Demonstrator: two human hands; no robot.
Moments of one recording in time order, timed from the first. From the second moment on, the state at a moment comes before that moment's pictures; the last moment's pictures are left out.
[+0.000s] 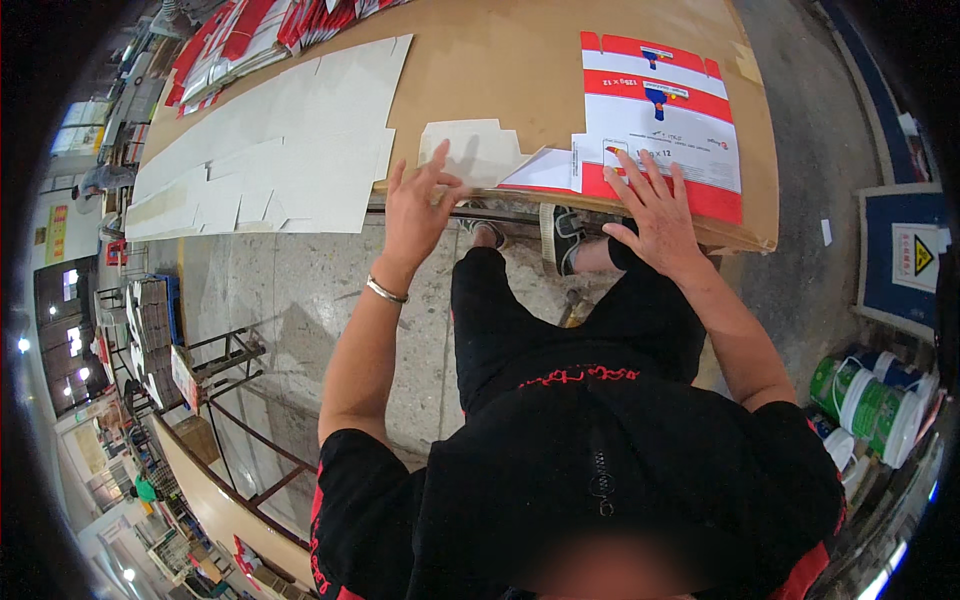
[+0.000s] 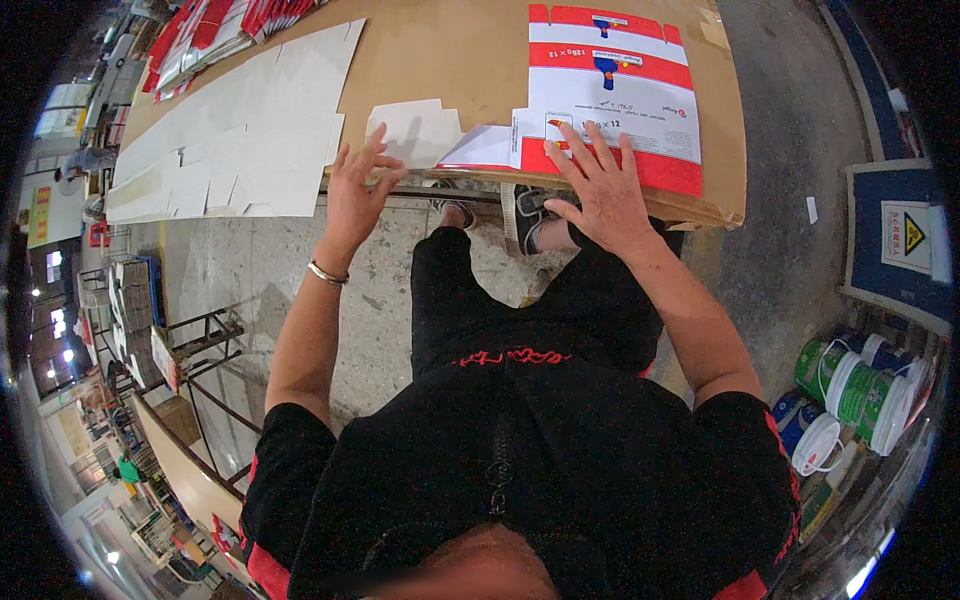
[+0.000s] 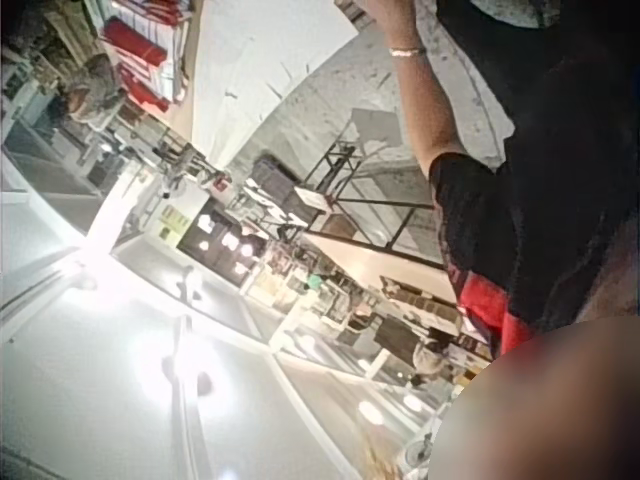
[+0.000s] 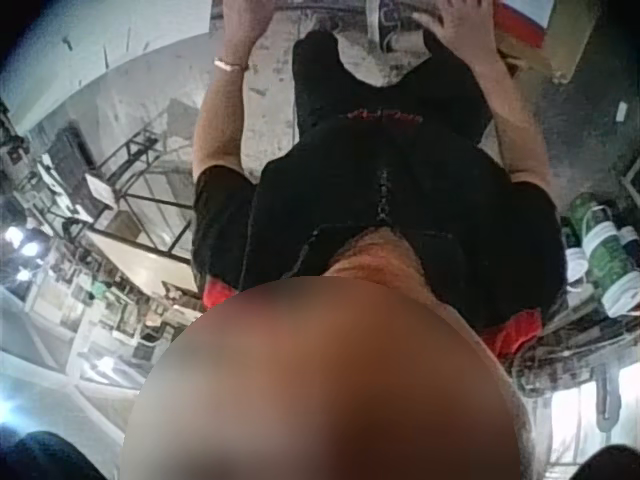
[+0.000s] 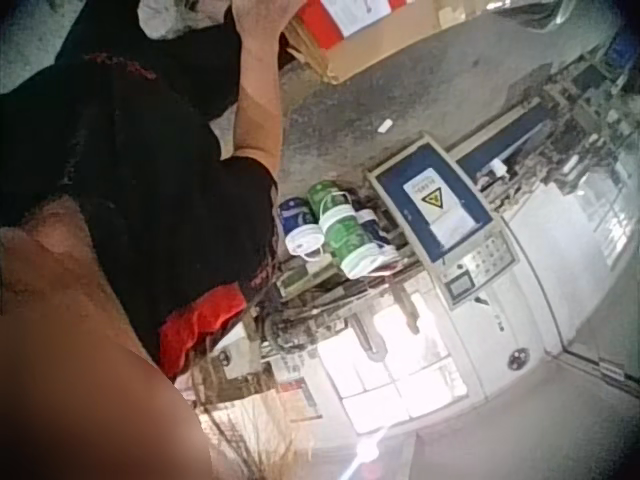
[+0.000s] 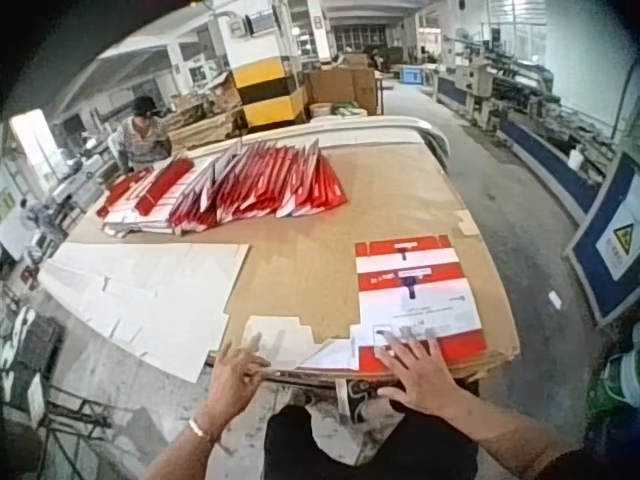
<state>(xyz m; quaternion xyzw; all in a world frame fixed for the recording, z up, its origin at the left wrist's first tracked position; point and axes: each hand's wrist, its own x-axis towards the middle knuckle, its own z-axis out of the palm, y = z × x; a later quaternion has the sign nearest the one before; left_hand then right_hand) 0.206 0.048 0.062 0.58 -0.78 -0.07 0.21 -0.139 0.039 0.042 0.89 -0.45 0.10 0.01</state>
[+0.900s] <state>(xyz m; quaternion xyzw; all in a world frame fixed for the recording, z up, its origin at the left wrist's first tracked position) 0.108 0.014 0.041 0.45 -0.87 -0.04 0.18 -0.149 0.021 0.049 0.89 -0.45 0.08 0.04</state>
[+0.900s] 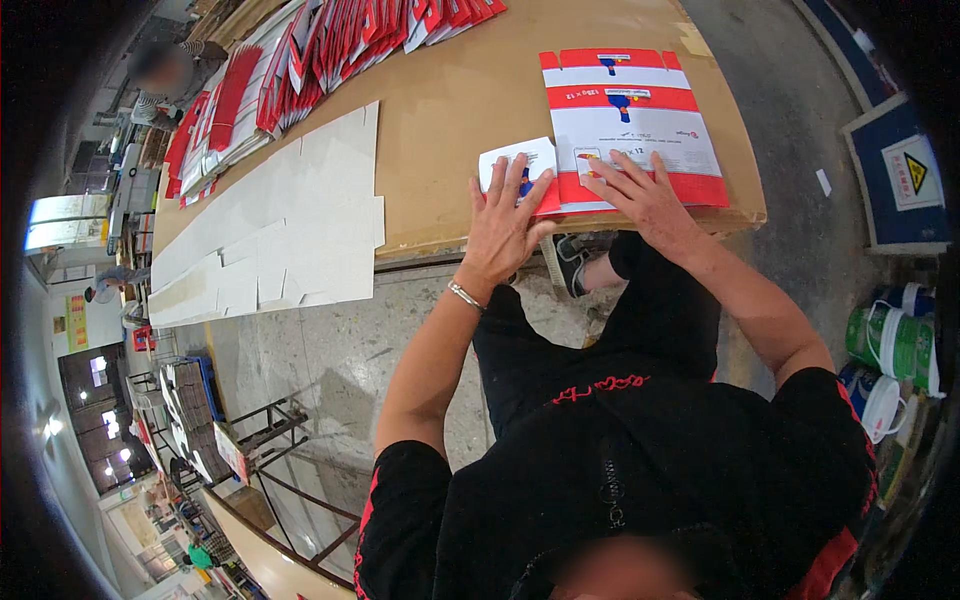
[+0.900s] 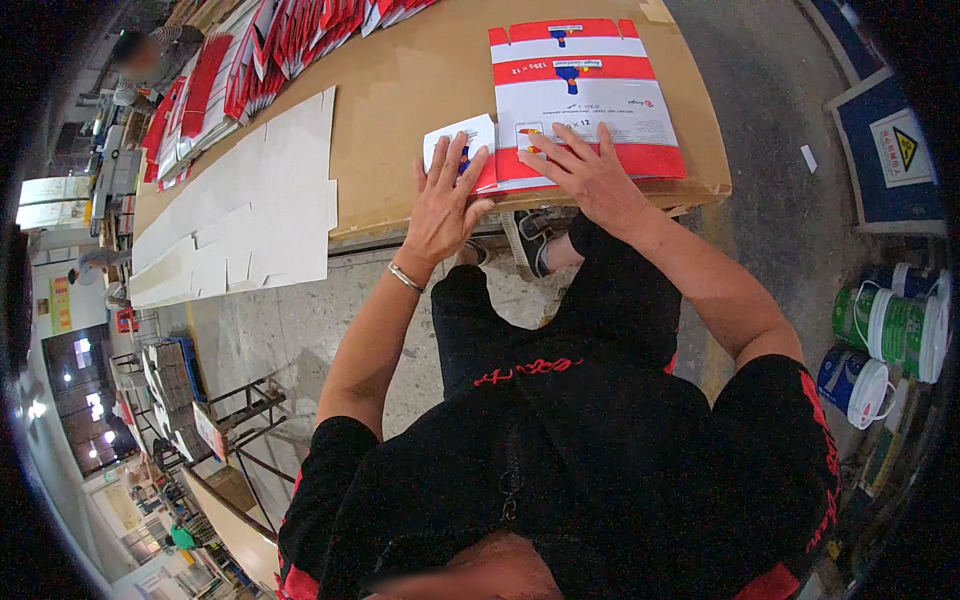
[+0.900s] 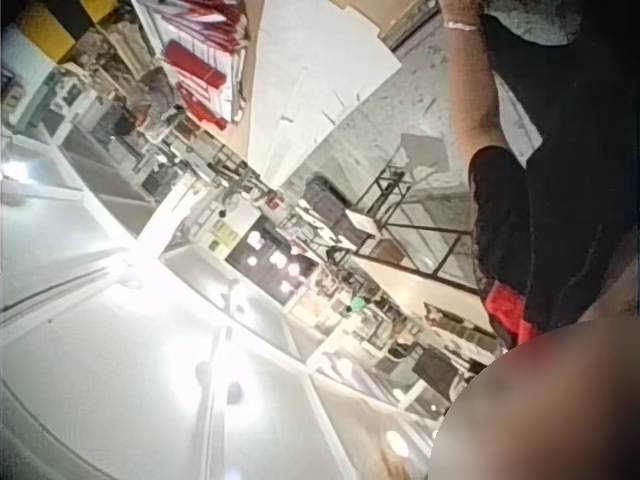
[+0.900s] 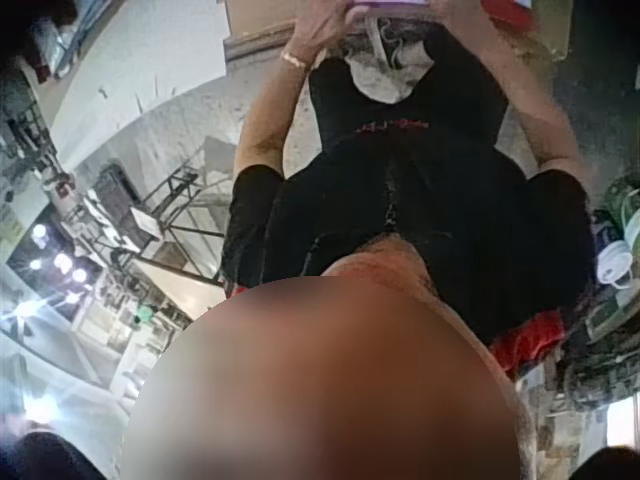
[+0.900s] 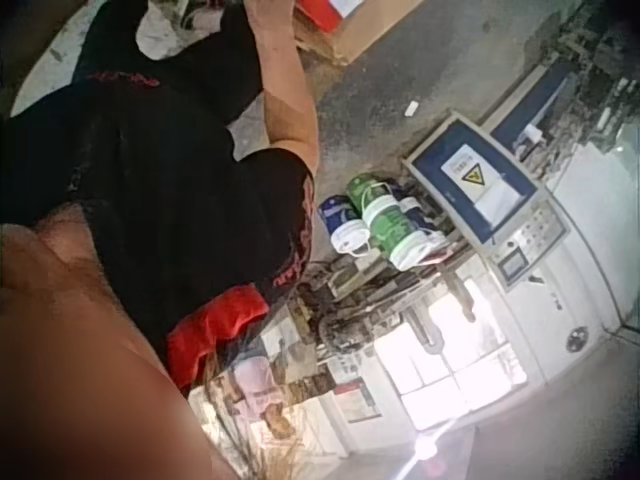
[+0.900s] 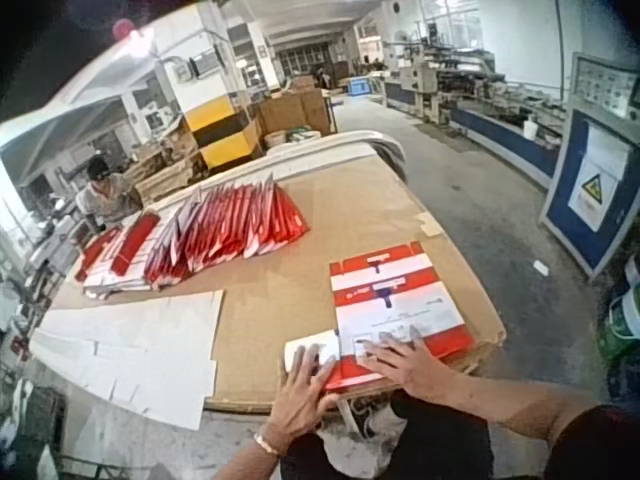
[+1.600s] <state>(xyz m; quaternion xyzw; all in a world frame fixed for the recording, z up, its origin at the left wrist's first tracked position) 0.104 0.005 0.025 0.52 -0.84 -0.11 0.15 -0.158 0.032 0.036 0.91 -0.40 0.09 0.00</state>
